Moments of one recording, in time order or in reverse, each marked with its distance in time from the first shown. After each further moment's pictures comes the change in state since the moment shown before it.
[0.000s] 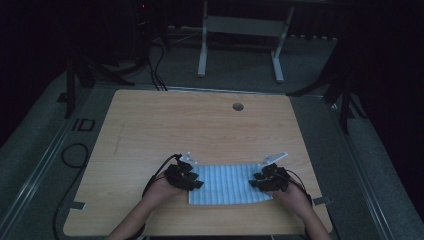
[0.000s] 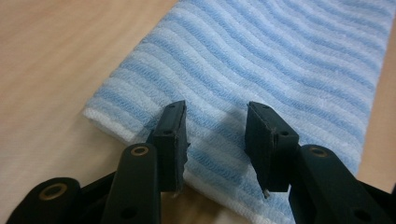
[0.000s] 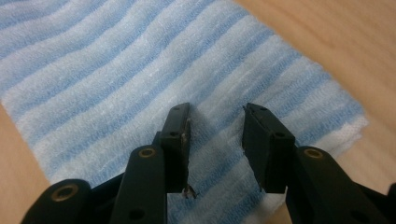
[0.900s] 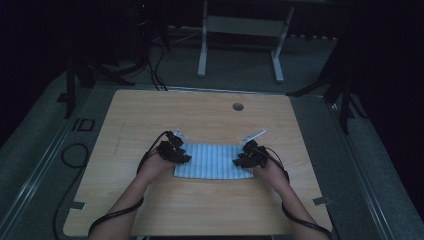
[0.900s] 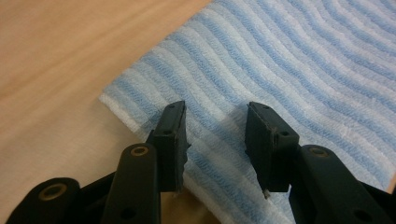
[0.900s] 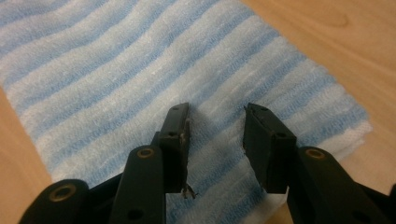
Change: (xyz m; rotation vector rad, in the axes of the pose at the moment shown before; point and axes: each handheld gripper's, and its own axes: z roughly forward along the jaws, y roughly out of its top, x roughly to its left) left arm 0.076 0.028 -0.006 0.035 0.170 -0.067; right arm -0.025 0.073 0.046 0.004 -0.015 0.037
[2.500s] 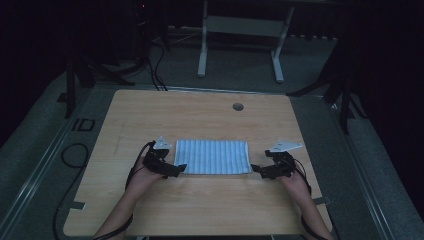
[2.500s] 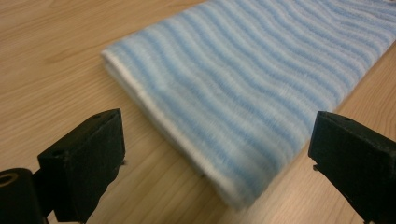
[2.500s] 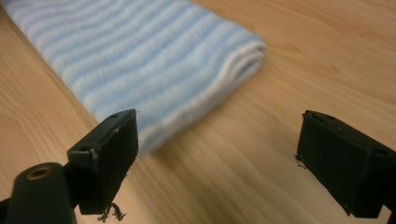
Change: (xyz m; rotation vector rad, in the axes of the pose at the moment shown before) left arm -0.014 -0.056 -0.034 -0.237 0.035 -0.088; right arm -0.023 -0.073 -0.052 -0.278 -0.063 0.031
